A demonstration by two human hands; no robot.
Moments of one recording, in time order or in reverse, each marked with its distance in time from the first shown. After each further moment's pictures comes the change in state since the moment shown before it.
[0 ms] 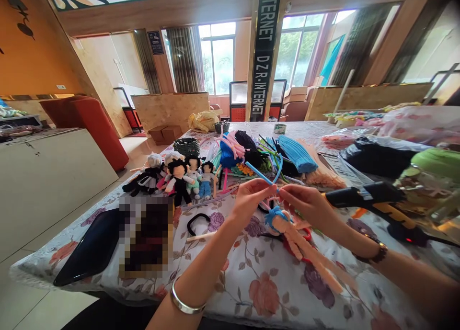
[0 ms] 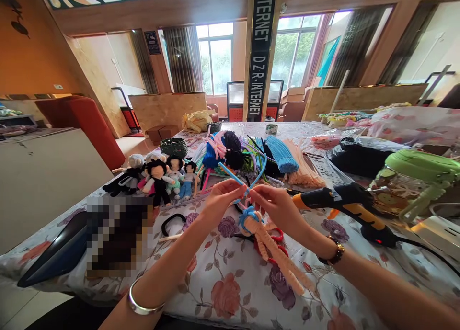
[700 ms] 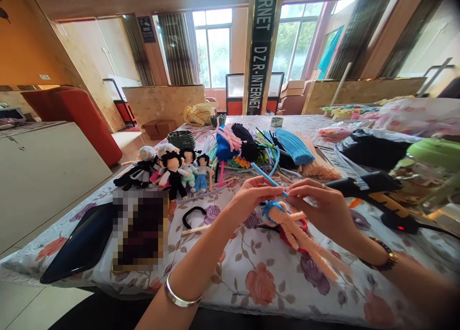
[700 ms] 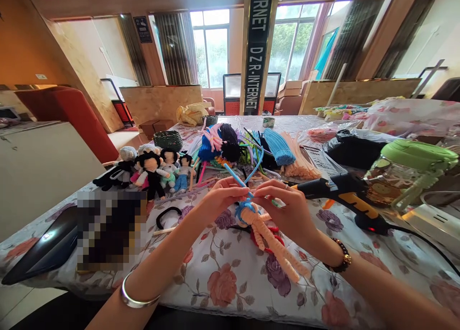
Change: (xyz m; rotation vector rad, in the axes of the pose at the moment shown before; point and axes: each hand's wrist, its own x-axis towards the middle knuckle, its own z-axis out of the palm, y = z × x) left_hand -0.004 0.002 -0.001 -0.020 -0.211 -0.206; right_hand -0.029 0.000 -0.004 -0.208 0.272 -0.343
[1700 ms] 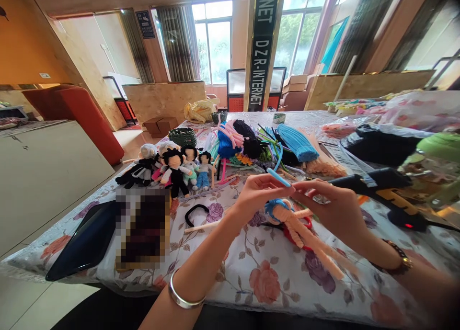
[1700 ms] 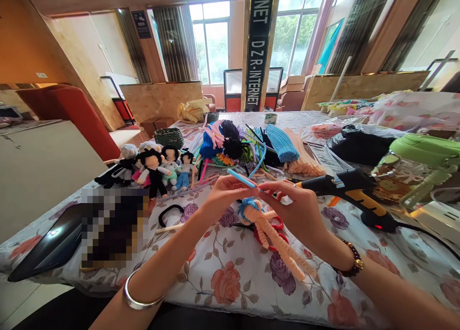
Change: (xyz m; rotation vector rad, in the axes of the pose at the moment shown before) left_hand -0.002 -0.005 0.006 0.140 0.019 0.165; right_hand -0.006 0.004 -0.003 -0.239 0.052 0.073
